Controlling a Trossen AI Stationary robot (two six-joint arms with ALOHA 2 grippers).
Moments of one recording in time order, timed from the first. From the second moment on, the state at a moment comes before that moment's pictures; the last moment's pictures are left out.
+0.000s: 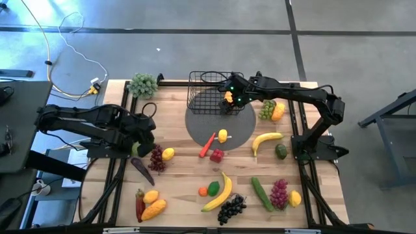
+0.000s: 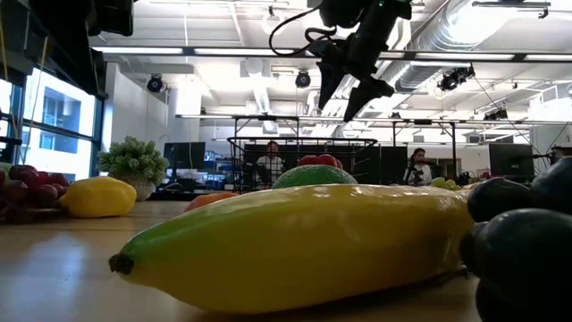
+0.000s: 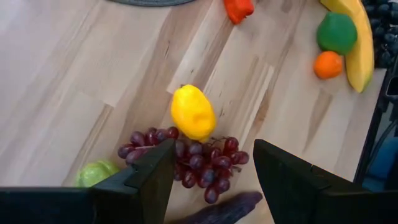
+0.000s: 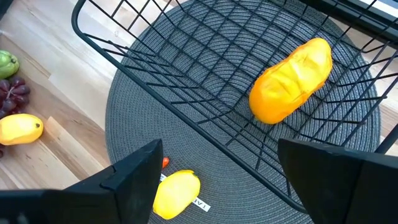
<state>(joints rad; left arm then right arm) 0.06 0.83 0.82 -1.04 0.06 -0.59 -0.35 1.65 1.46 -0.84 0.05 0.59</state>
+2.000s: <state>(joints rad) -0.02 1.41 0.82 -0.81 0.01 -0.94 -0.36 1.58 1.46 -0.95 0.05 0.44</state>
